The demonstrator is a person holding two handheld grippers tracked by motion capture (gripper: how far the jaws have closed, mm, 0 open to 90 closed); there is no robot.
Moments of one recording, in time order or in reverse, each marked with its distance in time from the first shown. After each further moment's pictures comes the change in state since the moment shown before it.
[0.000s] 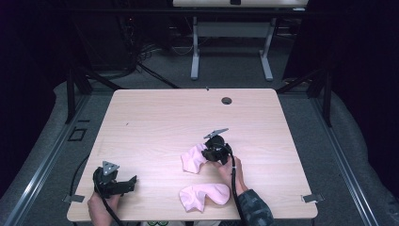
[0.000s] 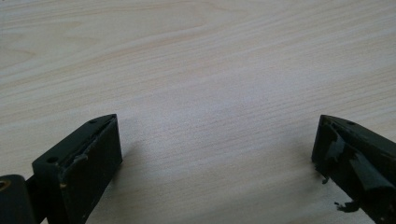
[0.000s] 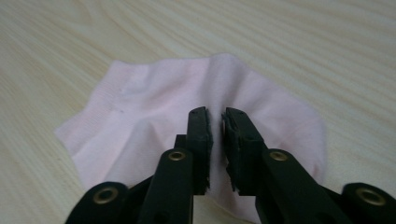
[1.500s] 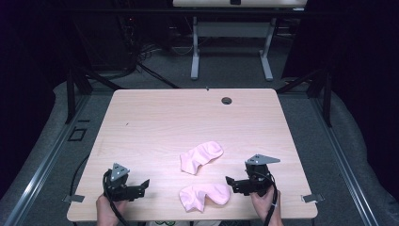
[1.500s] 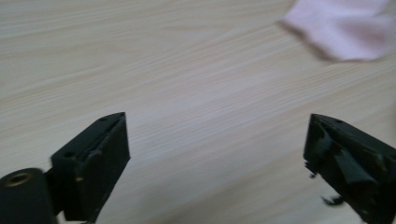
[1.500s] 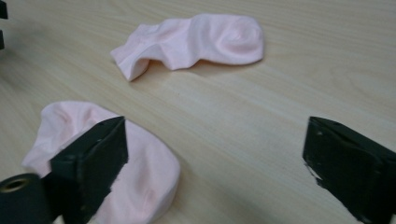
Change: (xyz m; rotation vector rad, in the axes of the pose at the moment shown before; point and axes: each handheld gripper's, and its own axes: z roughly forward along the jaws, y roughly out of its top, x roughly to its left) left arm -0.052 0.013 -0.032 -0.094 -0.225 0.041; right arm -0.003 -0.102 -0.124 -0.180 -0.017 0.097
